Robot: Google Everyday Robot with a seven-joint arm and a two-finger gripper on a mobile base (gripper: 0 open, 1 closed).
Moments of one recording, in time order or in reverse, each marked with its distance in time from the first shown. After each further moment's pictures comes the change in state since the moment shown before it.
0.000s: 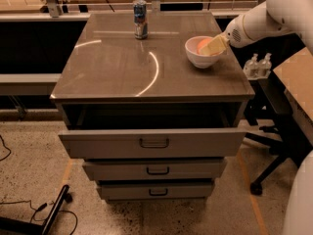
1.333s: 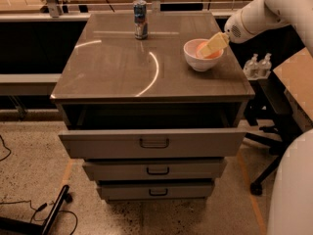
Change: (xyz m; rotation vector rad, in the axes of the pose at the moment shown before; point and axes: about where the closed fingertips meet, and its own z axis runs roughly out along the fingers) arm -0.003 -0.005 -0.001 -0.003 0.063 -0.066
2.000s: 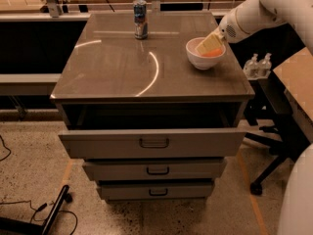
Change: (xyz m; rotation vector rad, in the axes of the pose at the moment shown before) arm -0.013 0.025 -0.005 -0.020 -0.012 -0.048
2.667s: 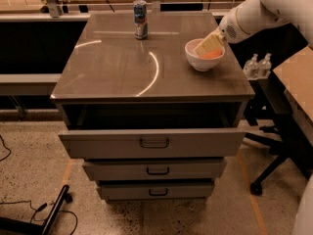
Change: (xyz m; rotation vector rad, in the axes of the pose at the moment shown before) arm -0.002 0.010 -0.012 0.021 -0.003 -0.011
